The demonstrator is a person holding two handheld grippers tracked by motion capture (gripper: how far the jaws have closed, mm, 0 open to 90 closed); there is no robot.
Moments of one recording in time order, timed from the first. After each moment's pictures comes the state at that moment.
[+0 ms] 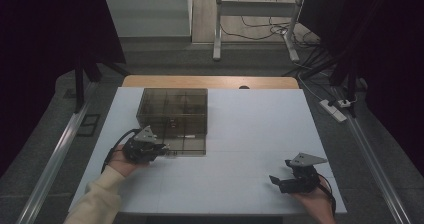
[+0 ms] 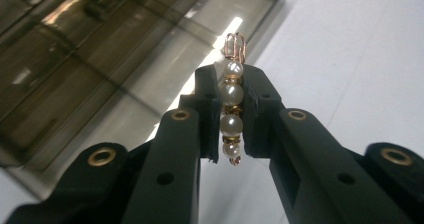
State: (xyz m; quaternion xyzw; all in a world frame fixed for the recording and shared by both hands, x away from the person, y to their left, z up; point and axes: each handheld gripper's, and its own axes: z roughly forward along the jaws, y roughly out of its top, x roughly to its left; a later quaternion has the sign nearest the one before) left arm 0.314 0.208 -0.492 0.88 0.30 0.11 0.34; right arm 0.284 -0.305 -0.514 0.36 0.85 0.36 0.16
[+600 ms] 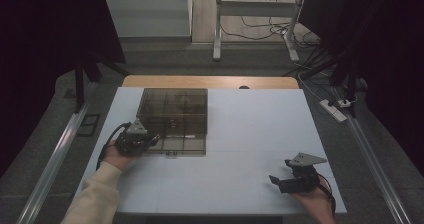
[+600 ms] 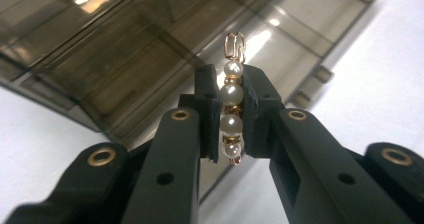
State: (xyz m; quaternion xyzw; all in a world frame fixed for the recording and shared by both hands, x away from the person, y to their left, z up) left arm 0.334 0.233 -0.503 0.86 0.37 0.15 0.32; right arm 0.285 -0.304 -0.513 0.36 0.85 0.36 0.16
